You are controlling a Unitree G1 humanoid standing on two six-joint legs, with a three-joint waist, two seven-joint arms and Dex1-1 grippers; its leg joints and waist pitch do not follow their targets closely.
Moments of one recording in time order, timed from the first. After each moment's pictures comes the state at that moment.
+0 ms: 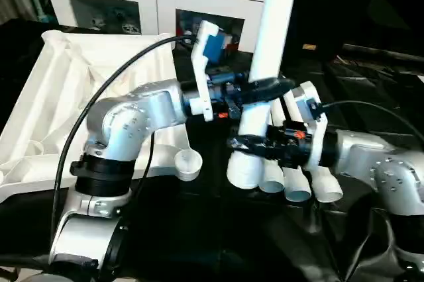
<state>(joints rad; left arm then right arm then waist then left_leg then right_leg) -0.79 0.18 -0.01 0.00 -0.79 0.95 -0.75 -0.45 -0.44 0.02 -0.15 0.81 0.93 0.88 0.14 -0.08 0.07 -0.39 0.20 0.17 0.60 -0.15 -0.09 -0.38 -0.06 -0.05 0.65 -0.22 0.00</state>
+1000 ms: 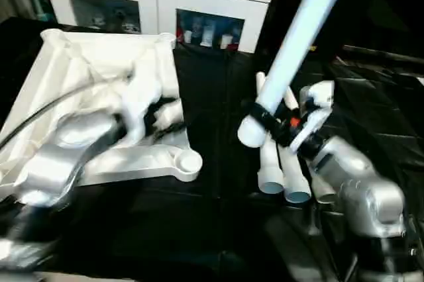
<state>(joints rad) -0.37 0.69 -0.11 -0.09 -0.30 0.42 -0.91 -0.27 -0.21 0.00 -0.15 0.46 0.47 0.47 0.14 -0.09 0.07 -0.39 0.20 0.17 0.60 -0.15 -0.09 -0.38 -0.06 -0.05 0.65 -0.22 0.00</state>
